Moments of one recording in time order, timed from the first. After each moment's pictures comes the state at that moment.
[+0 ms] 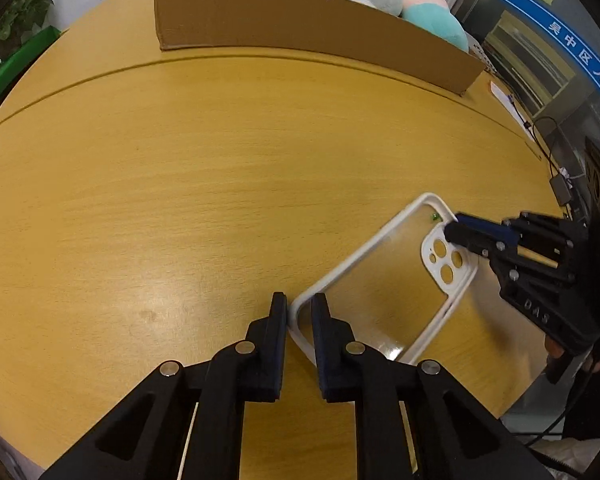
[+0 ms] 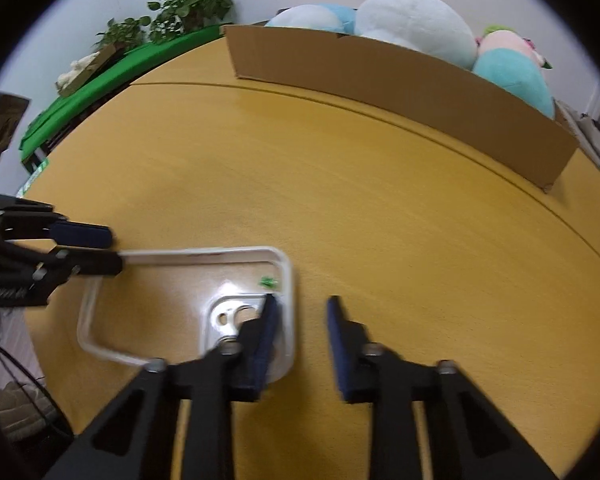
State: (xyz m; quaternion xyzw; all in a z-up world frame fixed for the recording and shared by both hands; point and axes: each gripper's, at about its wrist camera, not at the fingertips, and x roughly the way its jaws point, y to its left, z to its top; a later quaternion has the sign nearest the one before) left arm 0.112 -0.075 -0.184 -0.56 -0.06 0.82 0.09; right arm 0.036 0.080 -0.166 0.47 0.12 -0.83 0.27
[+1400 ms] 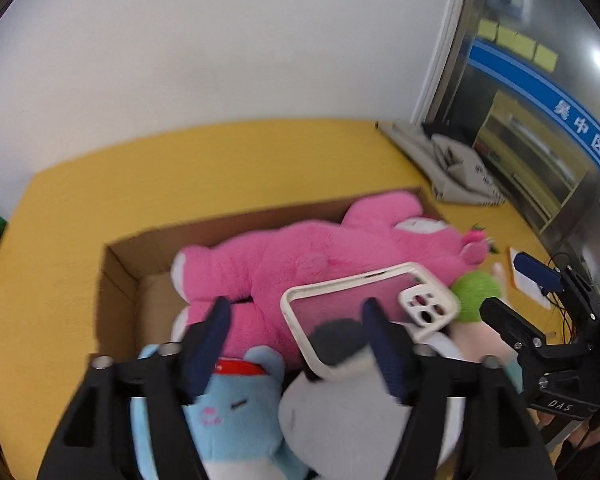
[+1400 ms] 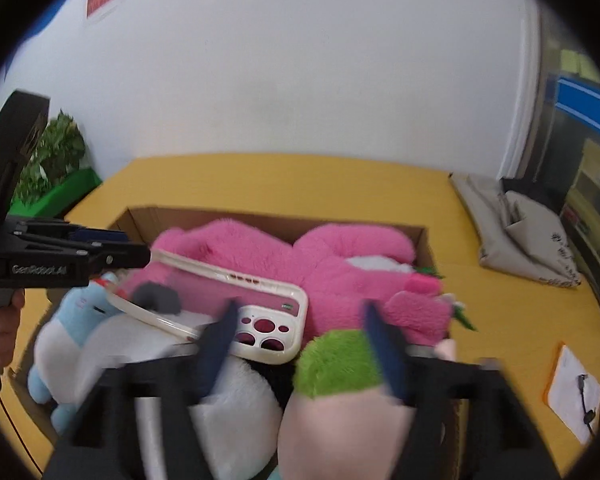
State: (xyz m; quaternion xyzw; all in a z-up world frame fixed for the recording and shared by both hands) left arm -0.287 -0.057 -0.012 -0.40 0.01 0.90 0.16; right arm -0.280 0.124 -0.023 0.32 0.02 -0.95 0.08
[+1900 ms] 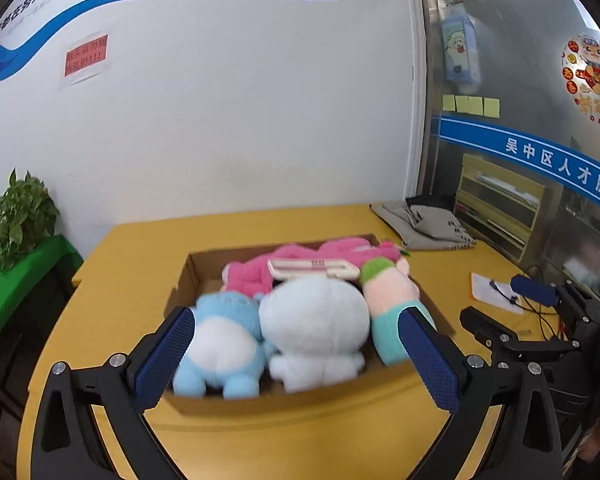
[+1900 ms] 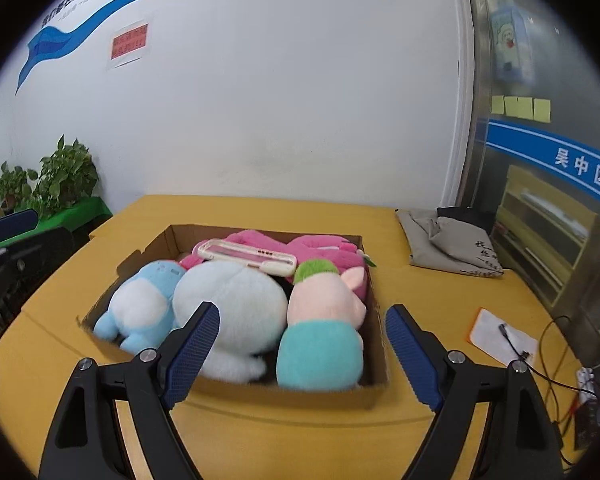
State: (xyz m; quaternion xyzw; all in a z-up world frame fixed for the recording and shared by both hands) left arm -0.012 -0.043 0.042 -0.25 0.01 0.96 0.10; right arm -0.065 0.129 0.034 0.25 0.04 -0.97 0.03
